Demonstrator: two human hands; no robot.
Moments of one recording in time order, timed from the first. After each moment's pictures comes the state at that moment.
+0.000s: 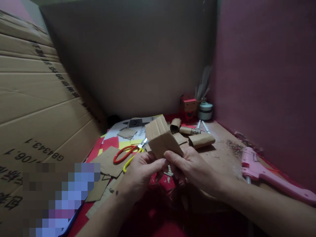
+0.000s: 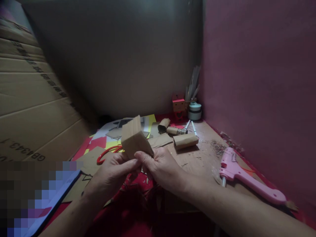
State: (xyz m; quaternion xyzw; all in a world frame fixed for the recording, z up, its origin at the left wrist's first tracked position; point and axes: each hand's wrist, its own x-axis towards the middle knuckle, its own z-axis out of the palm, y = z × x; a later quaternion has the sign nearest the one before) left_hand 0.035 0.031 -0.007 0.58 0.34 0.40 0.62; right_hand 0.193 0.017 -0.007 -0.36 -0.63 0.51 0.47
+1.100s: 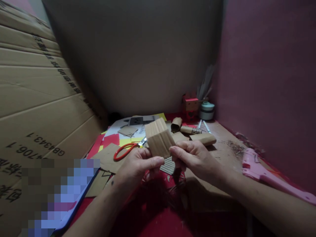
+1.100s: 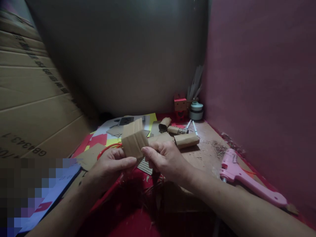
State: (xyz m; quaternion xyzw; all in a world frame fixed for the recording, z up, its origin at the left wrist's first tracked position) left_hand 0.021 0.039 -0.008 0.58 0.40 0.36 0.61; right_hand 0.206 0.020 -0.001 -0.37 -0.69 0.42 0.45
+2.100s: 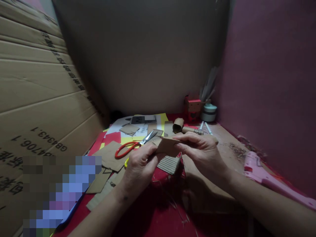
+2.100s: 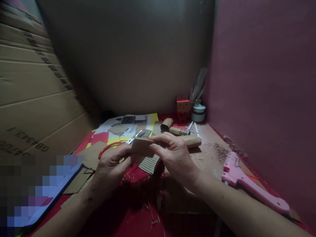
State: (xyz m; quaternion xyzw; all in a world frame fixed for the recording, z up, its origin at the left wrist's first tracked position) left_hand 0.026 0.035 -0.012 0.76 0.38 0.48 0.20; right_hand 0.210 0.032 -0.006 -0.35 -0.65 0.33 0.59
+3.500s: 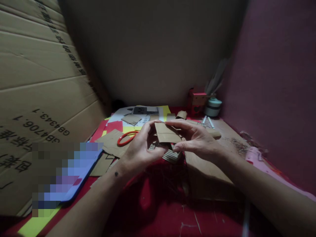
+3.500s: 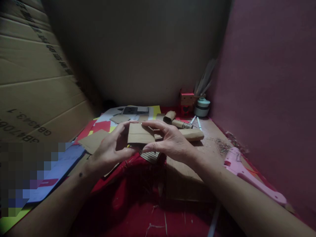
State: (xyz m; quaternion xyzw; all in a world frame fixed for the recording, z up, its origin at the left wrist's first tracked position) left_hand 0.023 0.031 0.007 0.69 0.30 0.47 0.47; right_hand 0.214 0.049 0.003 -0.26 -0.73 0.43 0.47
